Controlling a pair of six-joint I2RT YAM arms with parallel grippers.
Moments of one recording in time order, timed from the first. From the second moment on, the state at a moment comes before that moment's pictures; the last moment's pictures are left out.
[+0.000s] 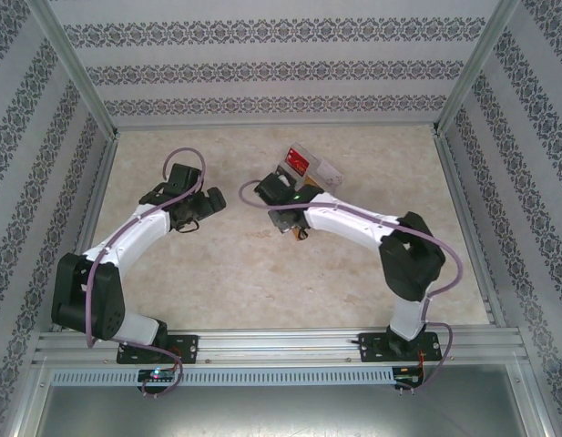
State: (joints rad) left arm -0.22 1.43 0.98 -0.55 -0.03 -0.69; right arm 0.82 1.86 1.42 -0.76 0.41 0.26
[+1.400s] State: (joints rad) left arm -0.61 2.01 1.38 -0.35 0.45 -0.70; right arm 0.63 1.58 0.86 -0.49 -0.11 0.73
